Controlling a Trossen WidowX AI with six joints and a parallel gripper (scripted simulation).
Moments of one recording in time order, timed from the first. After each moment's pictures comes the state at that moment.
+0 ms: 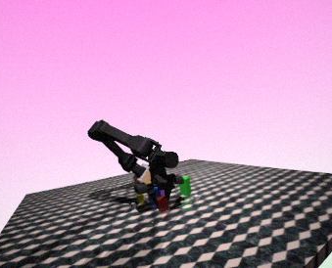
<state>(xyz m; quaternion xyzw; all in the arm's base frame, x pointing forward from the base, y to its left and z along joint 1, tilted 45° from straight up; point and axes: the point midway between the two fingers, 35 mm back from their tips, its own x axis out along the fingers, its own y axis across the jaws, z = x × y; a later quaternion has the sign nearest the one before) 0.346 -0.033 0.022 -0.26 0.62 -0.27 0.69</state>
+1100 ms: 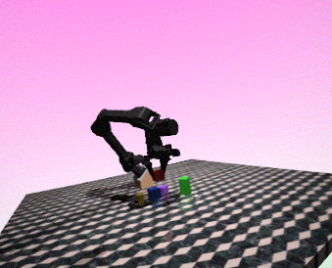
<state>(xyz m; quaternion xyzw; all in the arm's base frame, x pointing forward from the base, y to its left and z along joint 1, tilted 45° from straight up) 0.336 0.043 0.099 -0.26 0.62 -0.27 0.69</state>
